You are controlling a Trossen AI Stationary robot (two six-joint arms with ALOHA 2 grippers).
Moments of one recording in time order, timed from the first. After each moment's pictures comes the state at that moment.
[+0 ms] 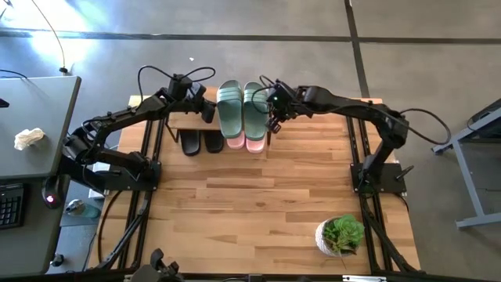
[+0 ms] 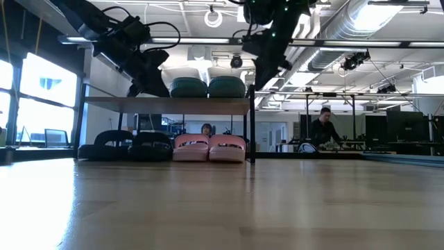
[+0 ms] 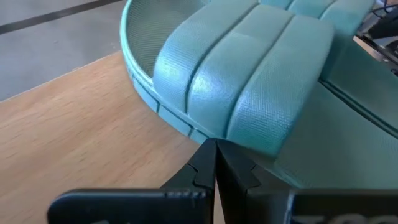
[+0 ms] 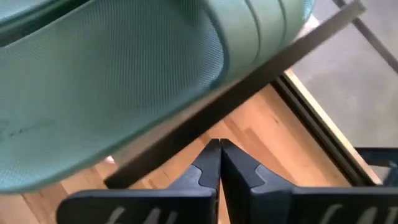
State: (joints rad) left arm 0.95 1.30 0.81 -0.15 0.29 -0.14; right arm -0.40 1.71 1.55 -0.86 0.21 0.16
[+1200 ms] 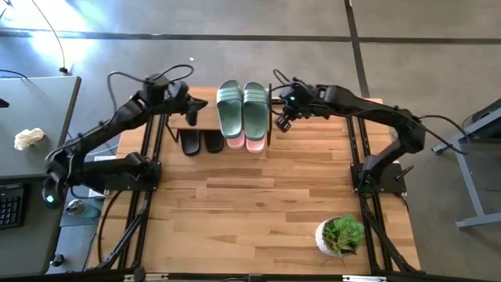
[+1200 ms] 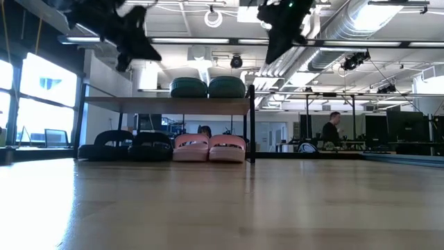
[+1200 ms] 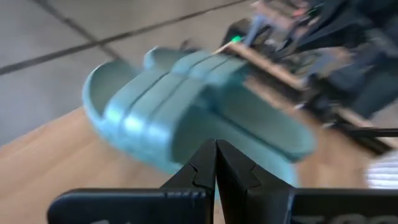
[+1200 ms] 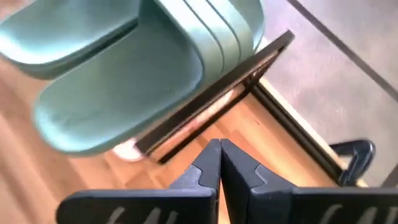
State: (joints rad) left arm 0.95 0.99 0.81 -0.26 0.40 -0.16; right arm -0.34 1.55 1.56 -0.93 0.28 0.22
